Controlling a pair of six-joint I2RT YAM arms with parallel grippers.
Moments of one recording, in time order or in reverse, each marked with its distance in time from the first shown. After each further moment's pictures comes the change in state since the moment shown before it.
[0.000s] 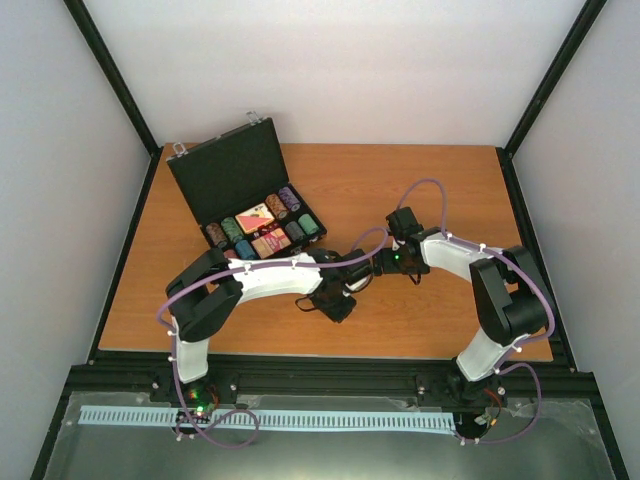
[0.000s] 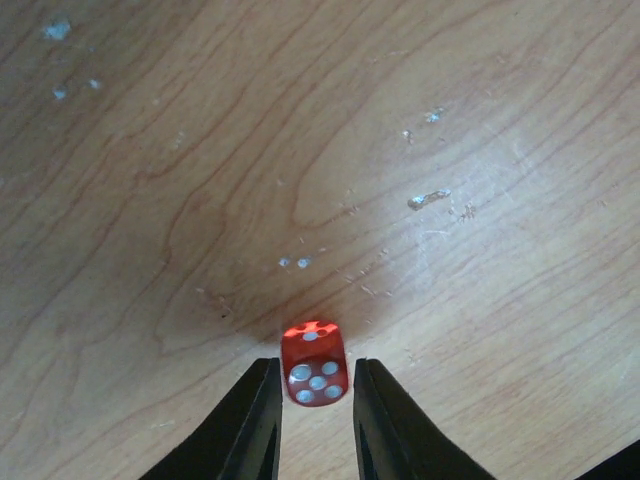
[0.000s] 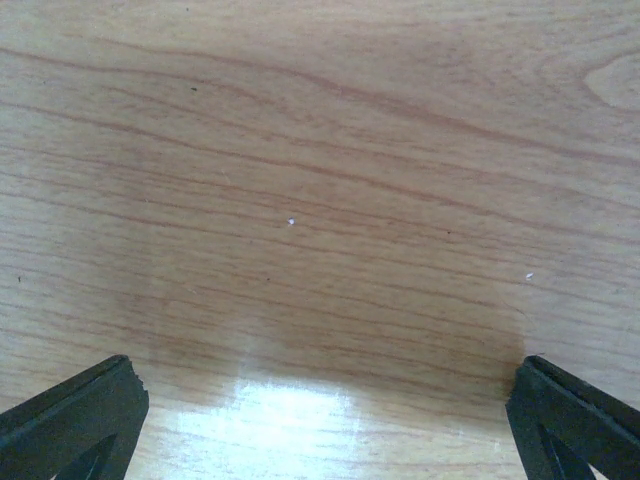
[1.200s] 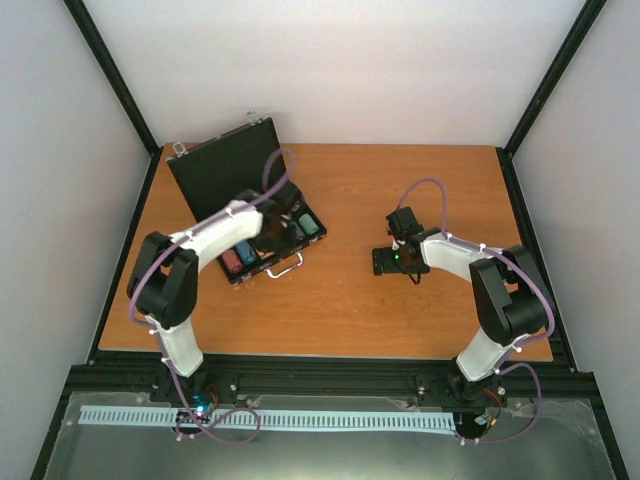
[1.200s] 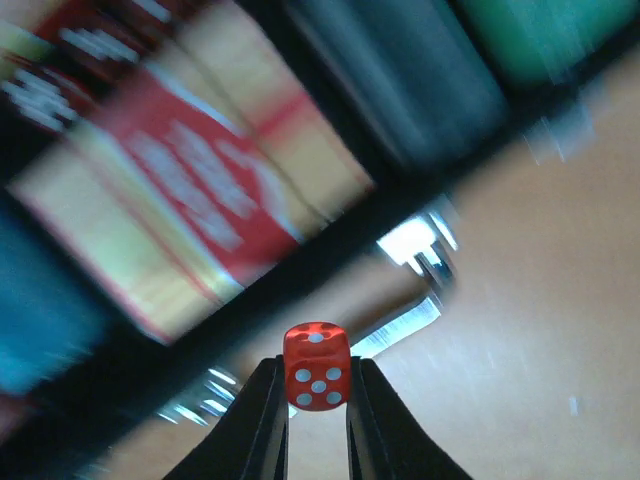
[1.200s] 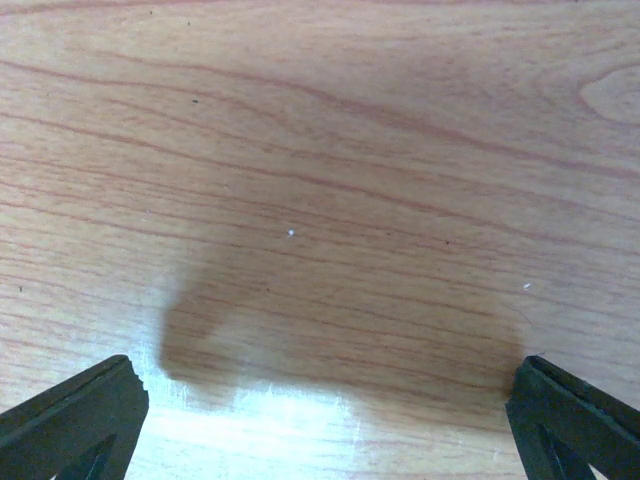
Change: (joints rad) left arm 0.433 -0.100 0.033 -0.082 -0.114 -0.116; right arm 0.000 0.001 -0.005 0.018 0.003 0.000
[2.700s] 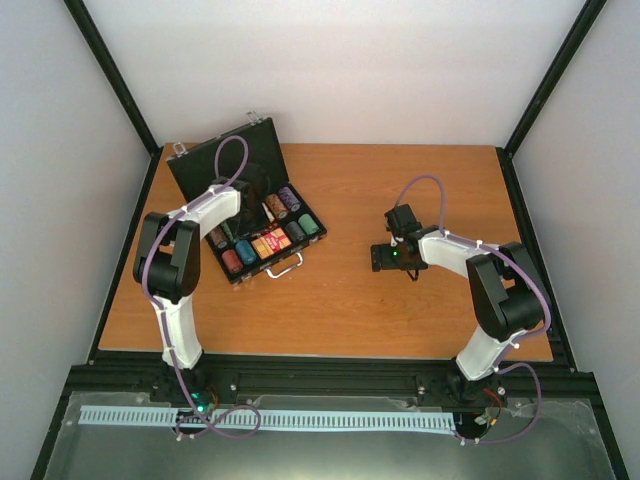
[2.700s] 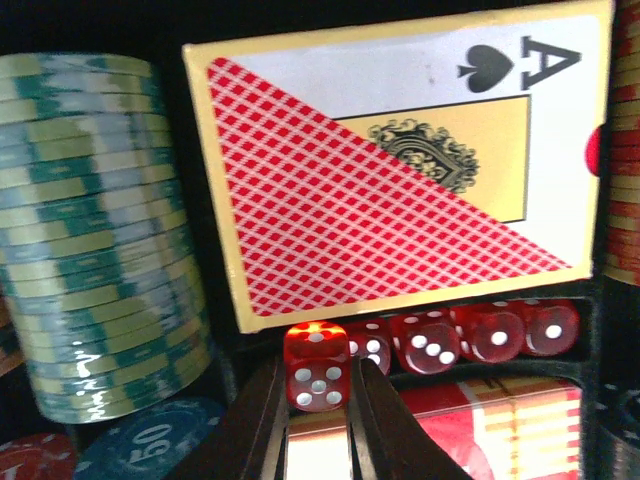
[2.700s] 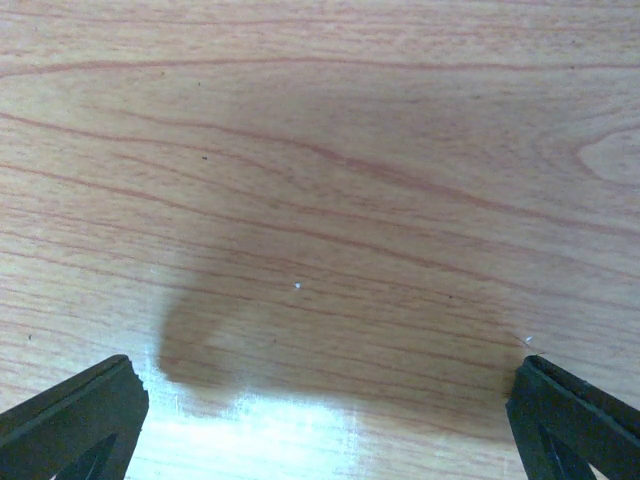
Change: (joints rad) left arm 0.342 0.165 0.115 0.076 -0.031 -0.283; right arm -0.001 0.032 0.026 0.028 0.010 -0.004
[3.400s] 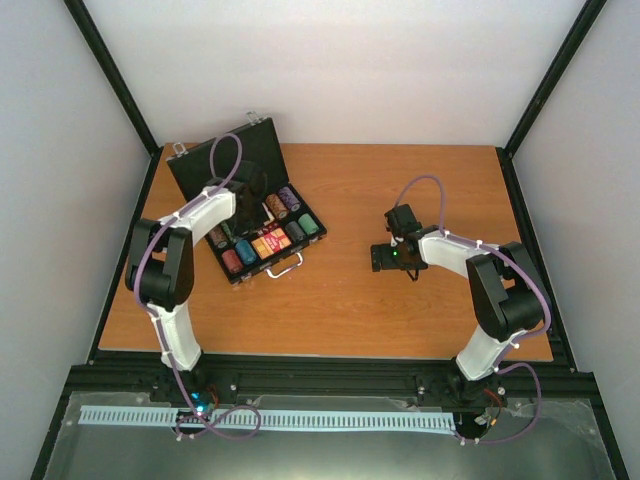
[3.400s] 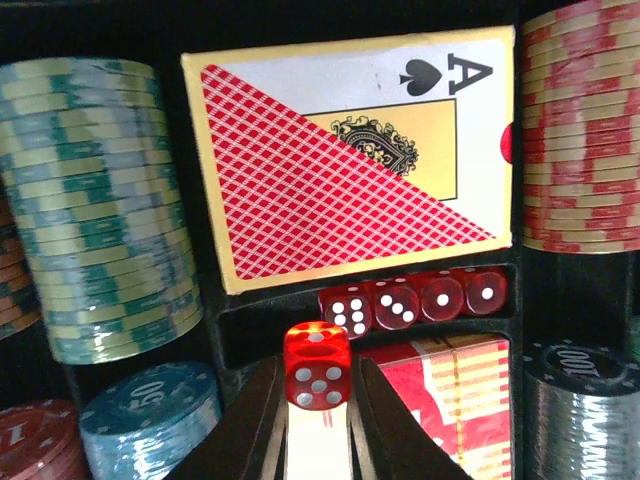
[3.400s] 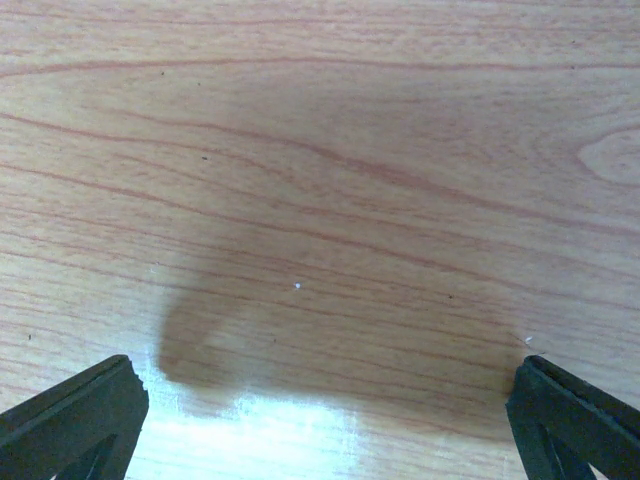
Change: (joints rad) left arm 0.002 -0.062 -0.034 0.044 0.043 -0.017; right arm 0.000 0.000 0.000 0.000 0.000 0.000
